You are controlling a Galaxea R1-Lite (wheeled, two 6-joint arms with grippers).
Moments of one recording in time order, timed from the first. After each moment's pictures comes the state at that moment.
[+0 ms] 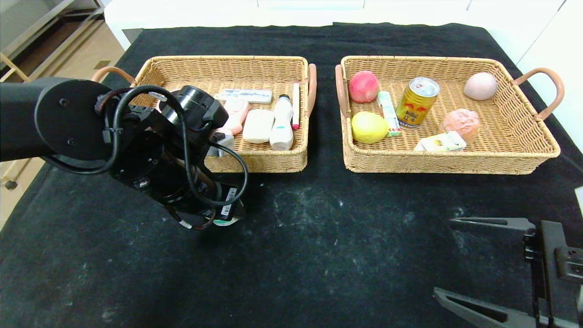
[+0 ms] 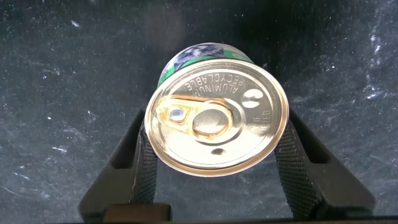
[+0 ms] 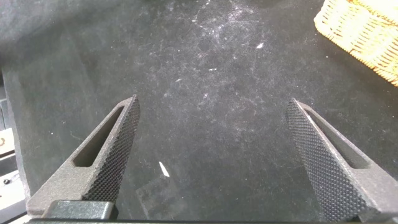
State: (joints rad) left arm -0.46 1.82 -1.57 0.74 0.19 -0.19; right arm 0.53 1.16 -0.52 -0.41 0.41 -0.23
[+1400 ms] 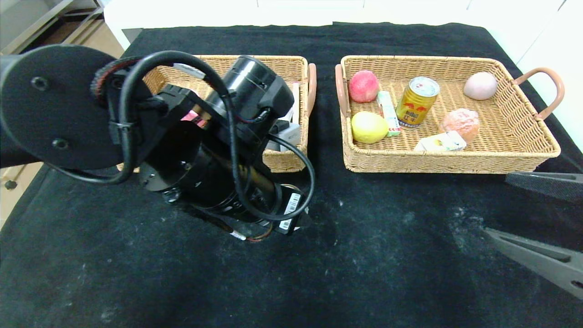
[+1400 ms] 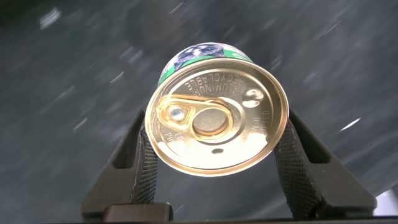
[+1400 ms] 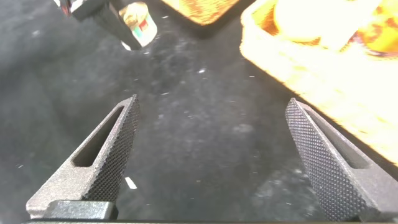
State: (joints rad) left arm -0.76 1.82 -1.69 0.73 0.15 -0.23; right arm 0.38 1.05 -0.67 -0.26 0.40 -0.21
